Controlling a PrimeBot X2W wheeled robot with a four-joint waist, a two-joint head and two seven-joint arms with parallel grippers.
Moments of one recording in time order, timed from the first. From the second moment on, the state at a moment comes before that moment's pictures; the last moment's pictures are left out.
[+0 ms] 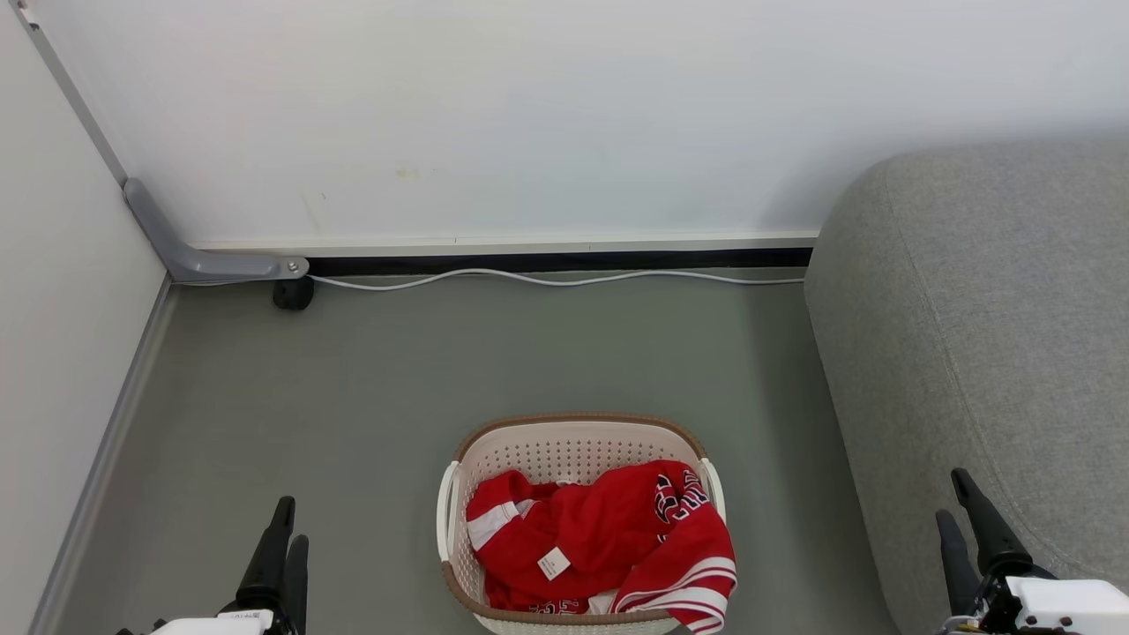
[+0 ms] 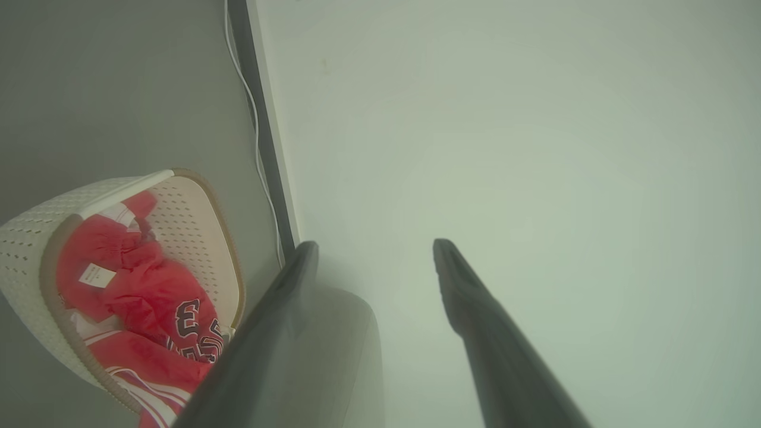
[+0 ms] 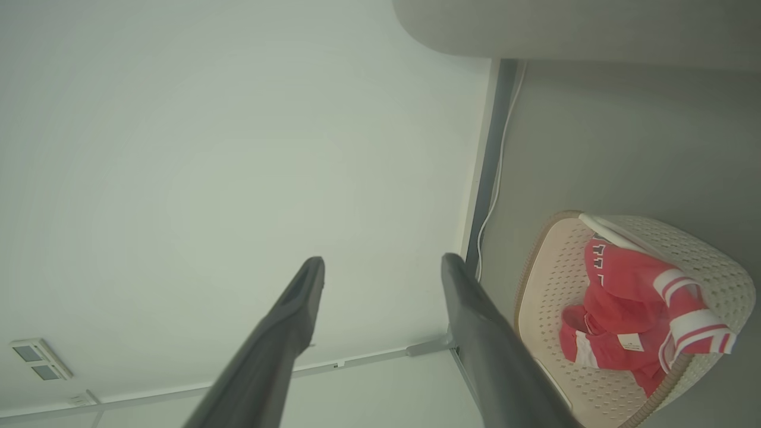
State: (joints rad) left arm 0.02 0.00 0.08 0.36 -1.61 -0.12 0.10; right arm -0.03 -0.01 -0.12 0.35 1.60 0.12 0.10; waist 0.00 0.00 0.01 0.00
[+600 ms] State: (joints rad) left arm -0.03 0.01 0.06 0.37 -1.59 -0.12 0.06; right arm -0.08 -0.03 -0.08 0.35 1.58 0.12 0.08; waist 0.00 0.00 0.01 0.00
